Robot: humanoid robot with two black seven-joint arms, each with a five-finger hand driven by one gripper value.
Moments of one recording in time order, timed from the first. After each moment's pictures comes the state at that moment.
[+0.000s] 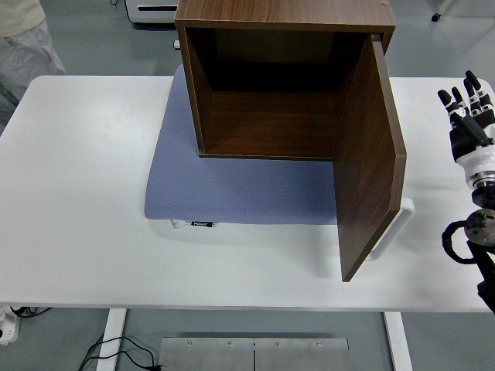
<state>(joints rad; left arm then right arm) 0.15 0.00 -0.17 -0.19 0.09 0.12 -0.04 0.48 -0.20 1.31 0.85 -0.47 0.11 0.44</state>
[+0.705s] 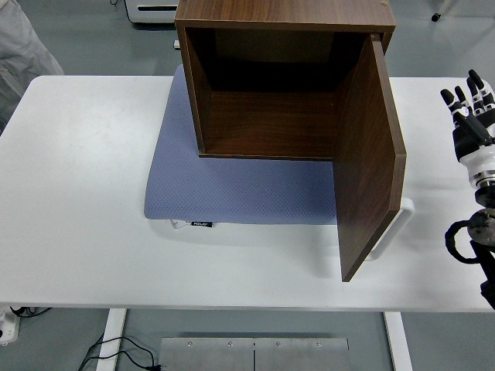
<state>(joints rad) 0.17 0.00 -0.17 -0.19 0.09 0.12 -0.04 0.48 -0.21 1.31 0.85 -0.47 0.11 0.44</state>
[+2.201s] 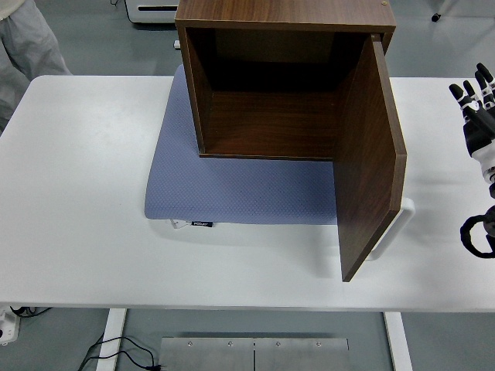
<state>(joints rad) 0.17 0.00 -0.17 -0.19 0.09 0.12 -0.04 0.49 -0.27 1.31 0.87 -0.46 0.12 0.38</state>
